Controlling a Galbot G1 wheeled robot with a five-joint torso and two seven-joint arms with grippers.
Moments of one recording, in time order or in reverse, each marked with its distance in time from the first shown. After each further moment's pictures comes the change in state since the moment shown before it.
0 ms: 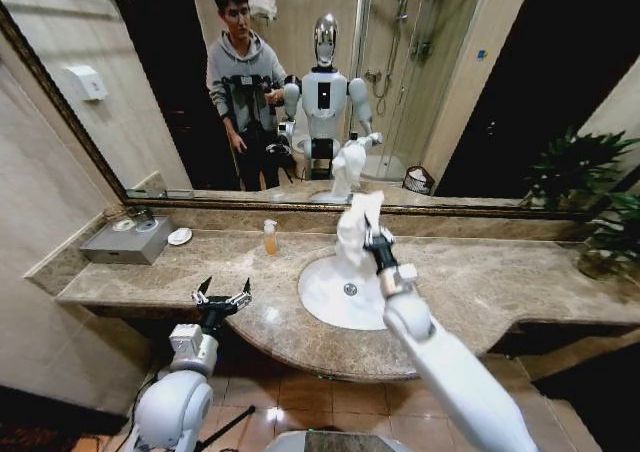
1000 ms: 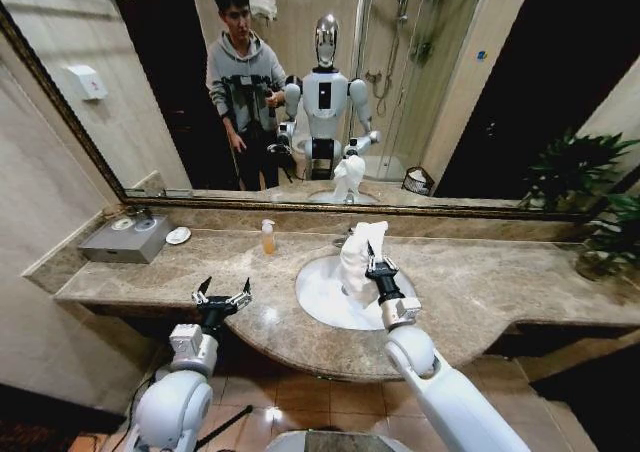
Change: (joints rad) left arm 0.000 0.000 0.000 0.000 0.000 0.000 0.000; right arm -0.038 0.032 0.013 -0.031 -0.037 0.080 -0.017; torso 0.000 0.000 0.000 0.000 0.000
